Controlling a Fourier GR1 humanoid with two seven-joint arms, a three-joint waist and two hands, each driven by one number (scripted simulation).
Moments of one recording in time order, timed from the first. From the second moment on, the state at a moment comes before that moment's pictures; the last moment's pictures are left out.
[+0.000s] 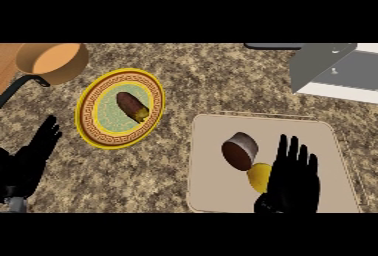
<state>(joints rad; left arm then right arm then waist) 0.03 0.47 -0.03 -1.41 0.28 0.10 0.04 0.03 -0.02 0.44 -1.87 1.39 0.39 1.07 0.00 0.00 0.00</state>
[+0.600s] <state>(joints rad) 0.01 0.42 0.00 -1.38 0.23 0.07 0.05 0.01 -0.01 0.34 -1.81 1.41 0.41 1.00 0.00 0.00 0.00</state>
